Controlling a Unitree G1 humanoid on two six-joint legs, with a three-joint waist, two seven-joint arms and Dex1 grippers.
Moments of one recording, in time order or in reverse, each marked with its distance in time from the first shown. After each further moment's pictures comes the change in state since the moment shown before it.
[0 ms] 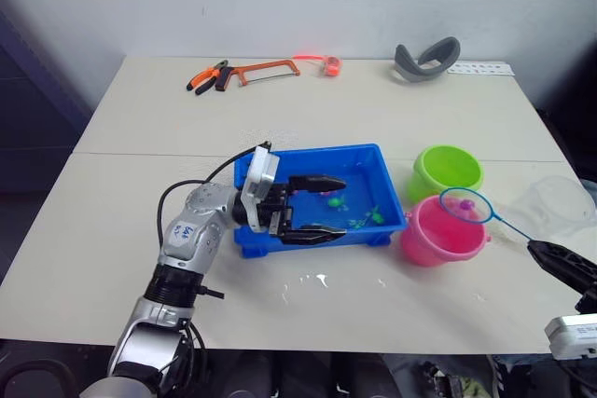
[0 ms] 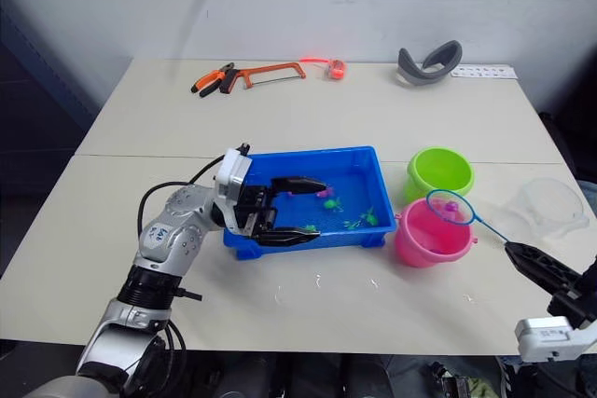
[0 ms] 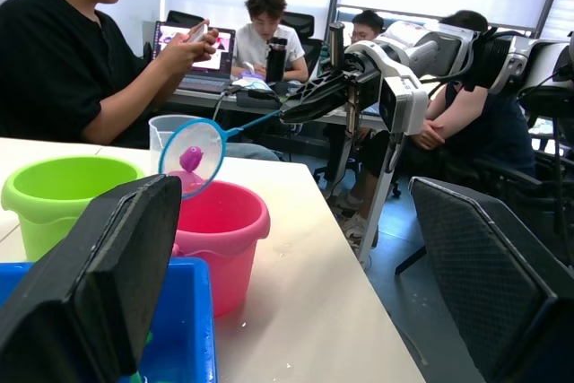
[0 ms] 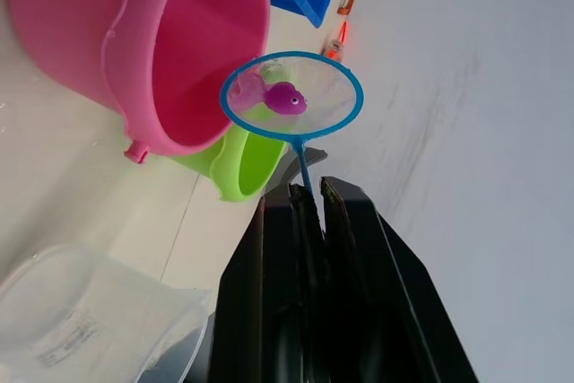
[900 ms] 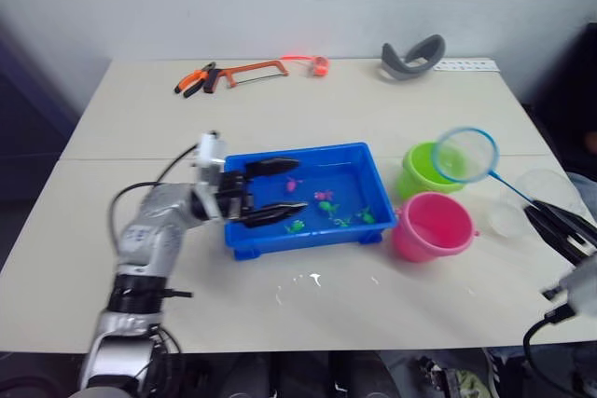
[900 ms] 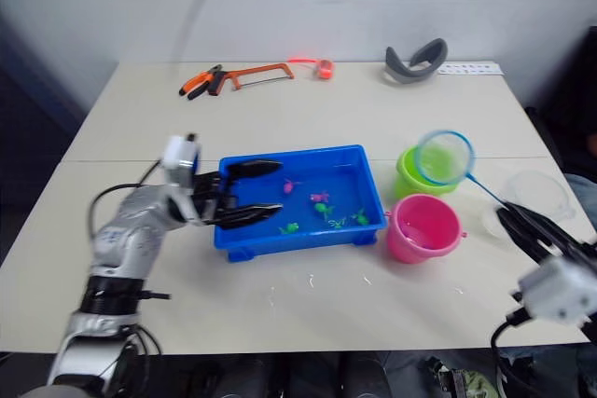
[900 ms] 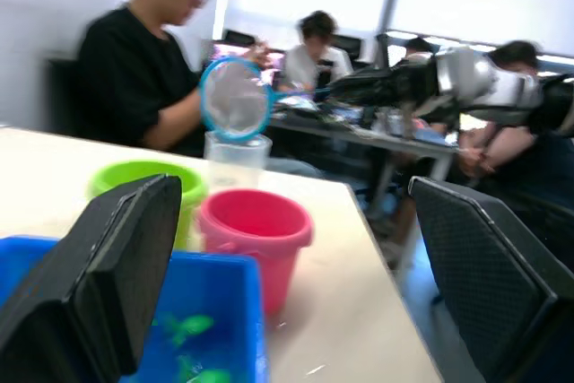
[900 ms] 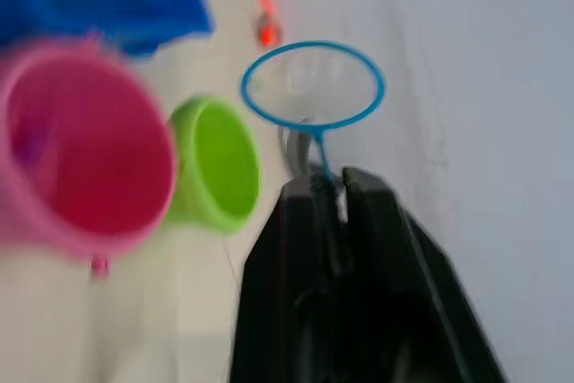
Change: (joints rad) left arm 0.111 0.188 0.231 -0.066 -0.089 0.069 0.084; right arm 0.001 -0.103 0.294 -0.281 0.991 0.642 0.215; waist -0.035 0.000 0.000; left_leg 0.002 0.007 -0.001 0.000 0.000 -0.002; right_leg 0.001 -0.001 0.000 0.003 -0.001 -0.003
